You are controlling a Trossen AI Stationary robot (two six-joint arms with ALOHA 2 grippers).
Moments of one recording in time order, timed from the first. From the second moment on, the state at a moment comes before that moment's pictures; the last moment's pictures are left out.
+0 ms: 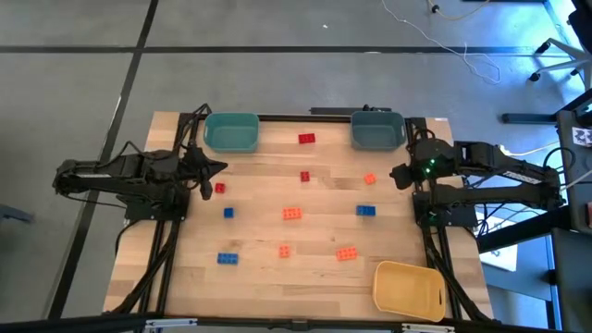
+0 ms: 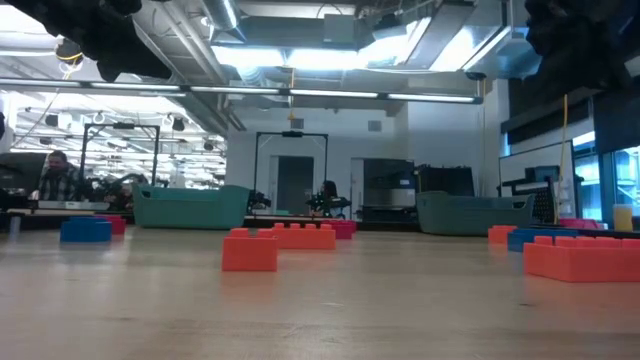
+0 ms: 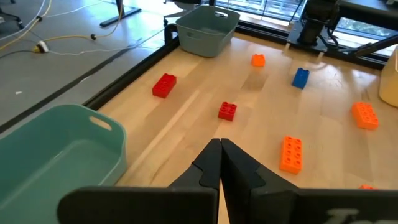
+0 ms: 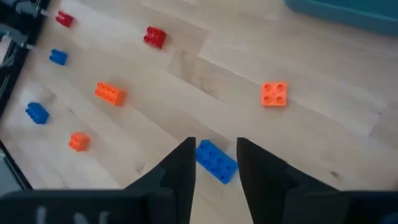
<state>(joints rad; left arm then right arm) 0.00 0.42 0.55 -0.50 -0.40 -0.25 -0.19 0.68 0.87 -1.12 0.08 0.91</state>
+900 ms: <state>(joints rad) 0.00 0.42 0.55 -0.50 -0.40 -0.25 -0.21 1.03 0.87 -1.07 0.02 0.81</state>
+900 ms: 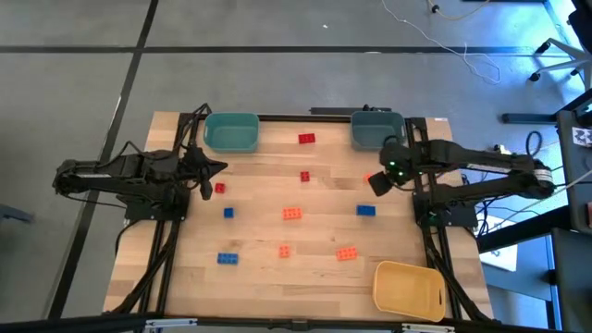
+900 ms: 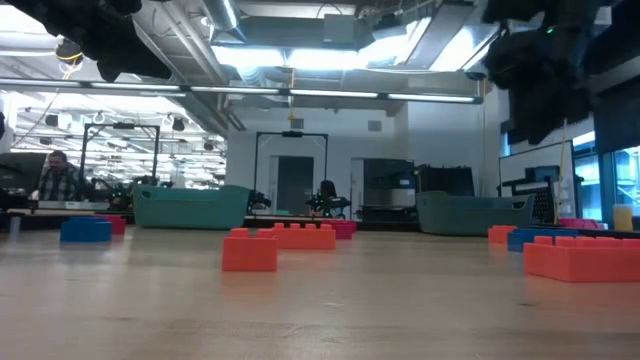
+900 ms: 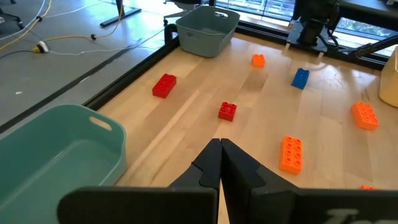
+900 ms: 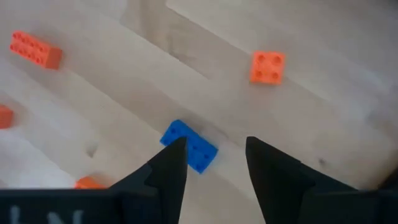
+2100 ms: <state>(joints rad) 0.00 0.55 0.71 -0.56 -0.40 -0.11 -0.54 1.49 0.87 -0.91 -0.08 0.58</state>
